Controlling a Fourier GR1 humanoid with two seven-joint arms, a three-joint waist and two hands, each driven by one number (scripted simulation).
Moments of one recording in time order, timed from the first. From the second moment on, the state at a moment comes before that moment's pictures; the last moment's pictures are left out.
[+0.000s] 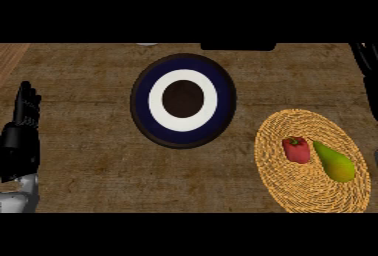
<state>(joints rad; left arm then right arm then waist) -0.09 0.42 -0.03 -1.55 0.06 0.43 -0.08 -0.39 -0.51 -0.03 -1.67 -0.49 -0.18 0.11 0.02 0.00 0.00</state>
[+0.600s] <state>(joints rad) -0.16 0.39 -0.15 -1.49 0.10 0.27 0.04 -0.22 -0.42 0.11 -1.83 -0.16 -0.24 -0.23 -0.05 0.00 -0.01</state>
